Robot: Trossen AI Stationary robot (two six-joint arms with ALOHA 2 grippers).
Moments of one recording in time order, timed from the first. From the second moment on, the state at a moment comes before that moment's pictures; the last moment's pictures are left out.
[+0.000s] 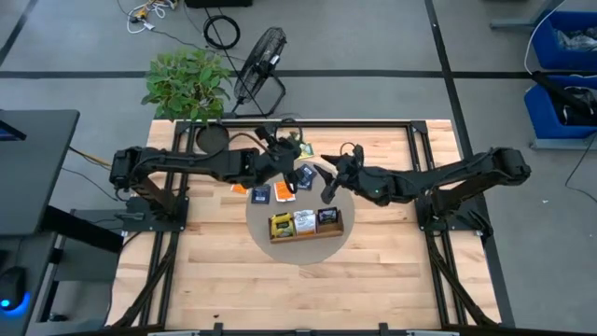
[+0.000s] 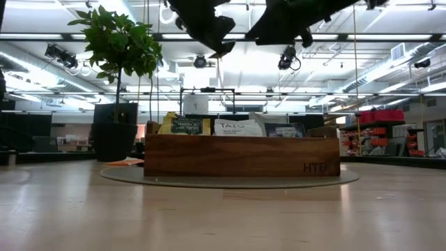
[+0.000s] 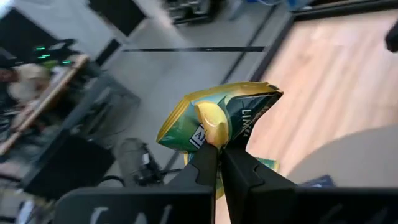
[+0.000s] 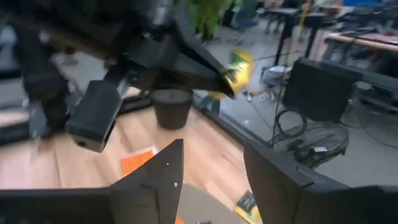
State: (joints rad) left arm 0.03 1.62 1.36 -0.33 -0.87 0.12; right arm 0.10 1.35 0.84 0.29 0.70 0.11
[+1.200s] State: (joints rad) left arm -0.08 1.62 1.34 -0.06 -0.86 0.17; right arm 0.05 1.35 0.74 0.70 0.51 -0.02
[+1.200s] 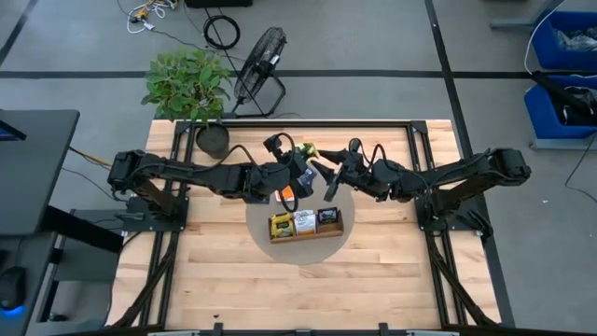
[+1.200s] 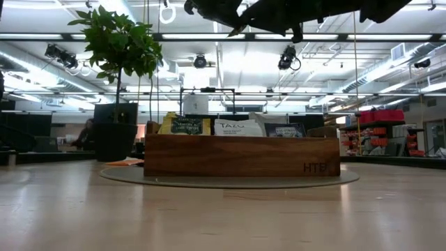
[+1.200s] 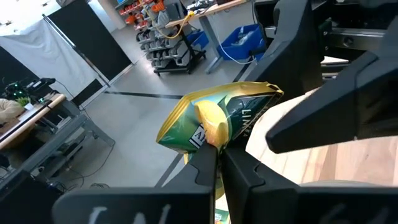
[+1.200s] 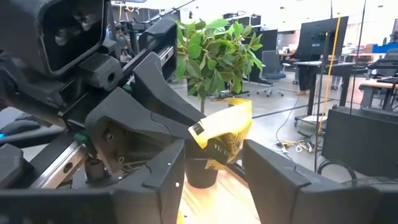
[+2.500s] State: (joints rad) left arm -0.16 1.62 1.34 -0.18 -0.98 0.35; right arm 0.05 1.06 0.75 0.09 0.42 -0.12
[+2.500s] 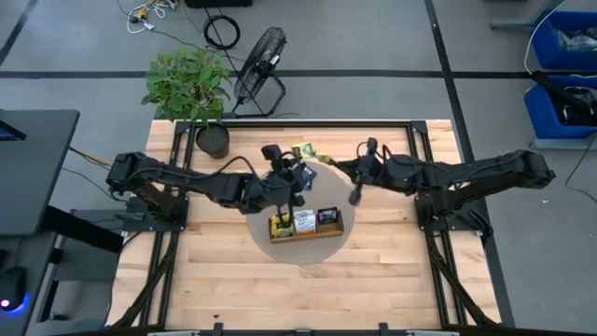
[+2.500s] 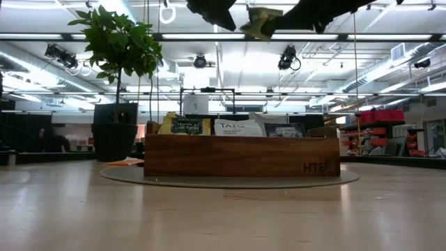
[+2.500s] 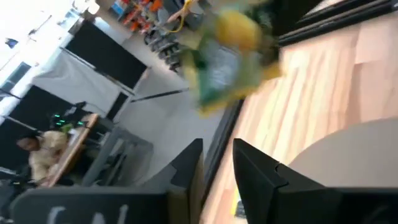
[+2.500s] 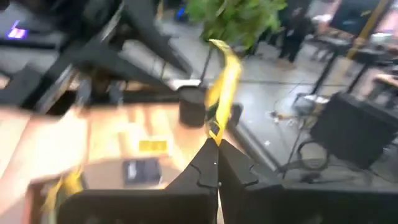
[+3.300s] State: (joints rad) left arm -0.13 1.49 1.34 -0.36 -0.46 0.37; right arm 0.04 1.32 1.20 -0.67 0.23 -0.38
